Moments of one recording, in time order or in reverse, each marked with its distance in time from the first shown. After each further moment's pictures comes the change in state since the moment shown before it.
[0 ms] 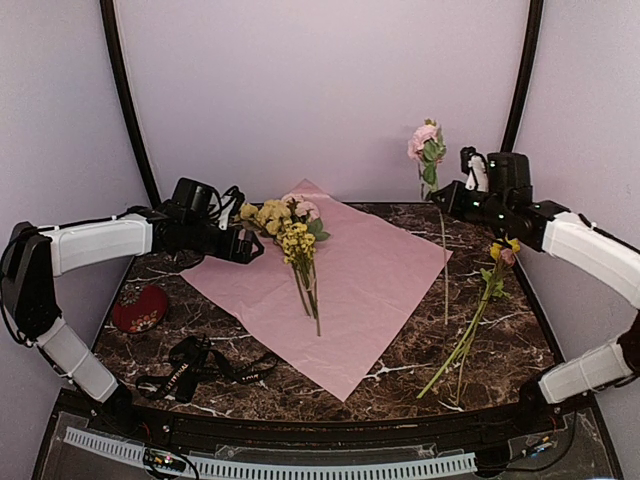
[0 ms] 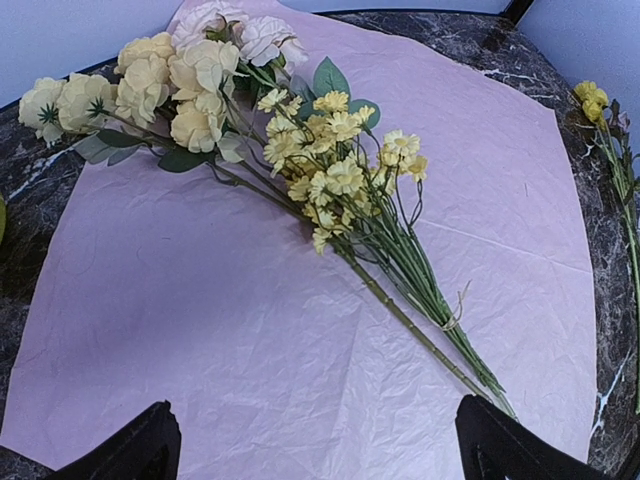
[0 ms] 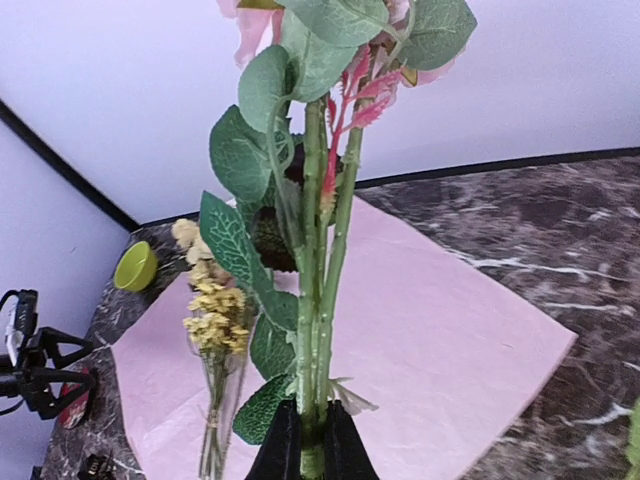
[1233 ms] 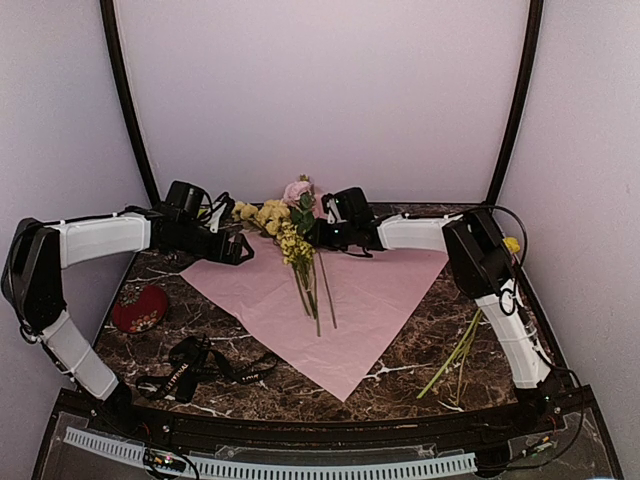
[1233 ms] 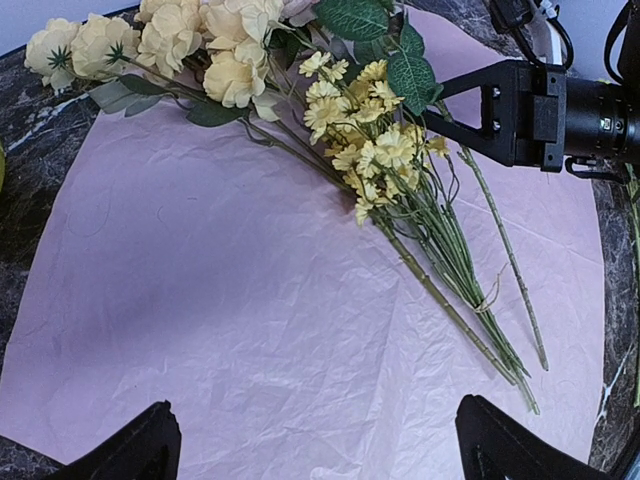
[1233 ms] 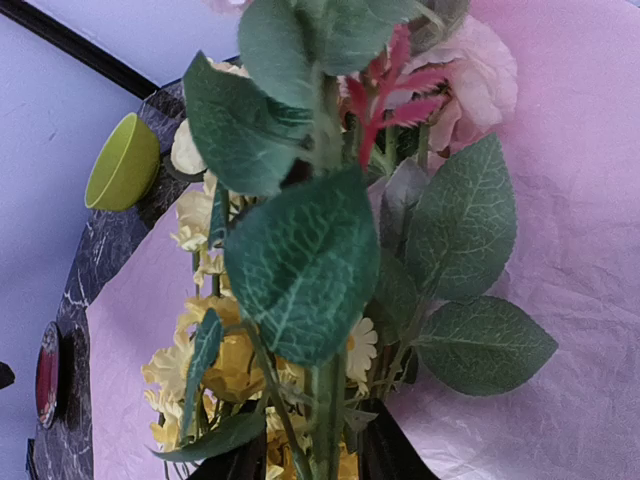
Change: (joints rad) left arm 0.097 0.044 0.000 -0.037 0.089 0.018; right arm 0.310 1.229 0.916 0.139 -0.120 0.136
